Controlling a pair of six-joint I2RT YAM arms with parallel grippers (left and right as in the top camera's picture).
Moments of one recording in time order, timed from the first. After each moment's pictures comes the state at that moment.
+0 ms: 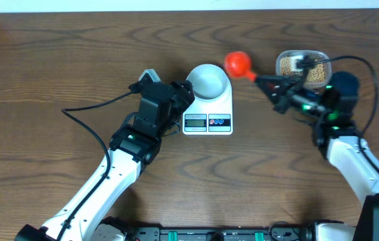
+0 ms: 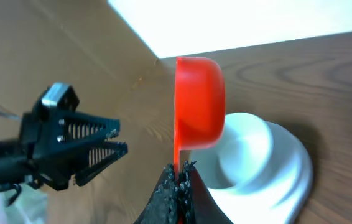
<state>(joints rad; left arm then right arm) -0.46 1.30 0.82 -0.09 -0.04 -1.17 -0.02 1.45 0.71 0.52 -1.01 0.48</state>
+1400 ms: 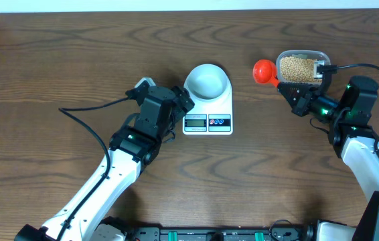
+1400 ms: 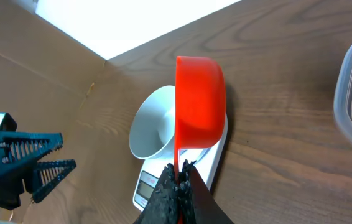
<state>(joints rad) -0.46 1.30 0.82 -0.26 -0.12 -1.03 -0.16 1.45 0.71 0.23 -0.94 0.34</state>
